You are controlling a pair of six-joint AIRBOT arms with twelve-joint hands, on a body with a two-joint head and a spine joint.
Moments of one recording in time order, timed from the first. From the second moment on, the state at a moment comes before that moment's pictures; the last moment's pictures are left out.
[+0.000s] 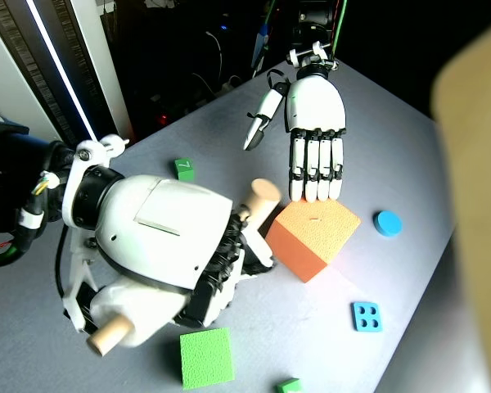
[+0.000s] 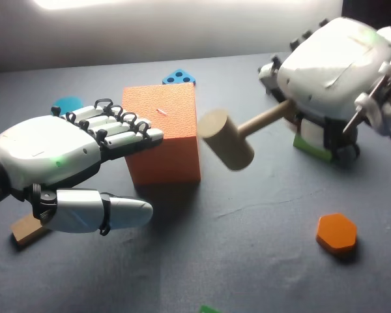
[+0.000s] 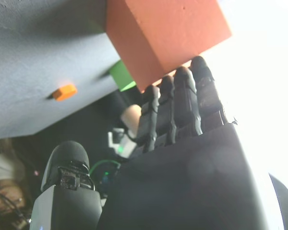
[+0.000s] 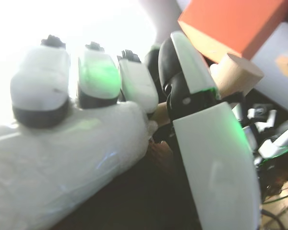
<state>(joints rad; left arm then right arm) 0.74 -0.89 1.05 0.14 -0.69 0.75 -0.36 -1.07 0.89 -2.40 -0.60 1.02</state>
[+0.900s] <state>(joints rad) 0.65 -0.84 1.06 0.17 -0.64 0.75 -0.47 -1.26 0.97 -2.40 -0.57 1.01</state>
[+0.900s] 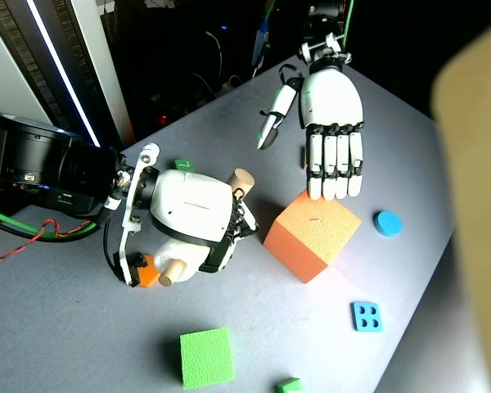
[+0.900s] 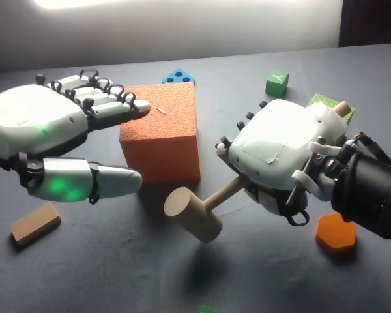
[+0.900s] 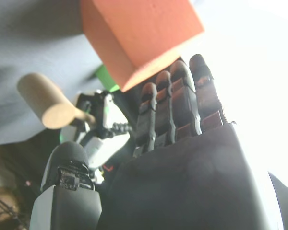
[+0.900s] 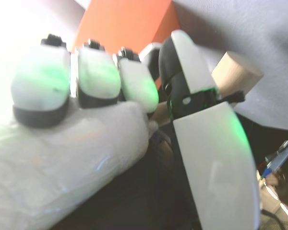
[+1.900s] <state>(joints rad) 0.55 -0.79 1.07 0.35 -0.60 0.60 -0.50 -1.27 0.97 -2.44 -0.56 1.00</state>
